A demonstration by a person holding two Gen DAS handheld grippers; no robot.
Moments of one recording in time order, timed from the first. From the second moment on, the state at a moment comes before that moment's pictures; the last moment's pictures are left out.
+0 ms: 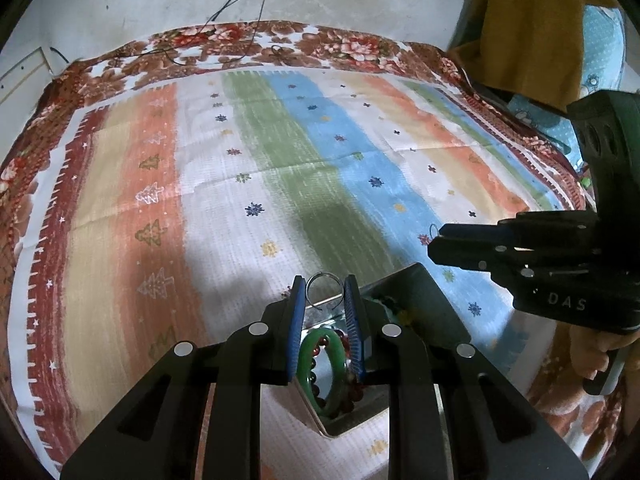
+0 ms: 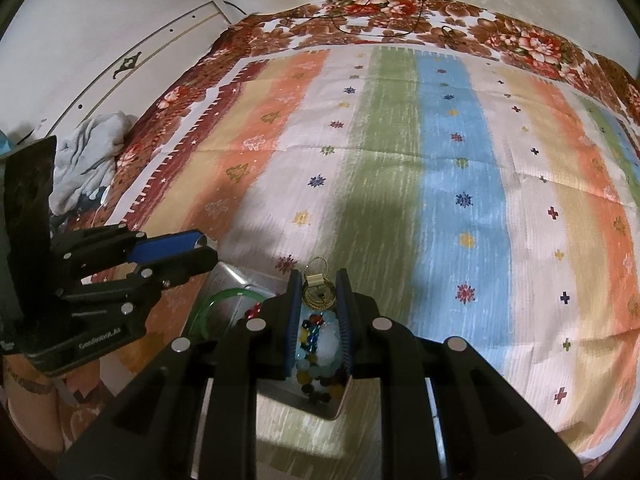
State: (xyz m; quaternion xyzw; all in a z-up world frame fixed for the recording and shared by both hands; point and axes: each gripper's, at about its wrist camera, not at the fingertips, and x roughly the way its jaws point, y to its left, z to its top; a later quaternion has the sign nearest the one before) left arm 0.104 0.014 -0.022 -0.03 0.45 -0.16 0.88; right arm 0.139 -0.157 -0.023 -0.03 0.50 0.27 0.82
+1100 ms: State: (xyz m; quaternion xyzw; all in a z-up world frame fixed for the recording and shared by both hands) left arm 0.076 0.008 -0.029 -0.02 0.45 -0.16 0.88; right arm 0.114 -0.172 -0.018 0.01 0.49 0.28 0.83
